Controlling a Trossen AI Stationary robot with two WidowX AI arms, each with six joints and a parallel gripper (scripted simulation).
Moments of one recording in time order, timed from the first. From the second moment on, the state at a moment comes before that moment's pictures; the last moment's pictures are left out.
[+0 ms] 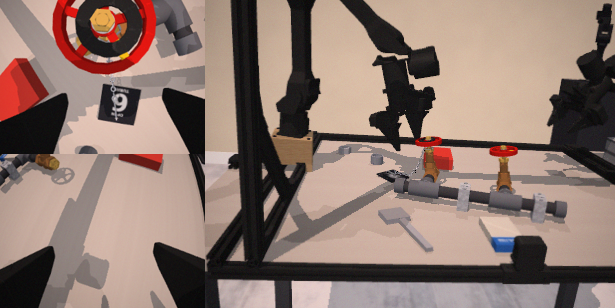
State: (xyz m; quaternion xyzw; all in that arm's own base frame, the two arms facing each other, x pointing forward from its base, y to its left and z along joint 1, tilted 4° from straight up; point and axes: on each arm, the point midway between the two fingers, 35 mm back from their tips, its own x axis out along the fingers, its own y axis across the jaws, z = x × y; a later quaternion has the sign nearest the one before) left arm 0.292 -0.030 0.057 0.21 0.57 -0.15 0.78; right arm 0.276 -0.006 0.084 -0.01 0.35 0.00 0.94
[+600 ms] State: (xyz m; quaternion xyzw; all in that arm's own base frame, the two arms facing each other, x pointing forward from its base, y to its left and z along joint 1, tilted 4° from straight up) left arm 0.333 -0.050 0.105 0.40 0.54 -0.32 0.67; right arm 0.276 -0.006 0.084 -0.01 0.35 0.00 0.94
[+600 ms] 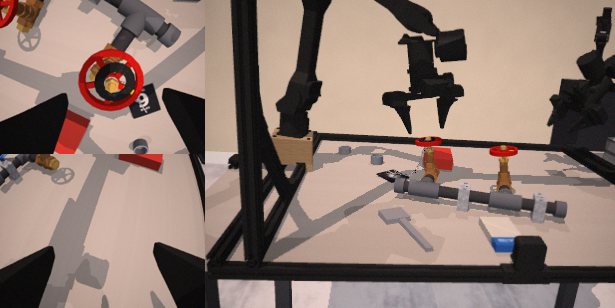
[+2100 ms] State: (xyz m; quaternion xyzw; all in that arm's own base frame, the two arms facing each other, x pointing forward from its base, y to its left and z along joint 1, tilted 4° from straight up) left arm 0.351 -0.052 0.056 0.40 0.53 -0.32 0.67; right arm 0.276 -0.006 0.084 -0.01 0.35 0.00 0.94
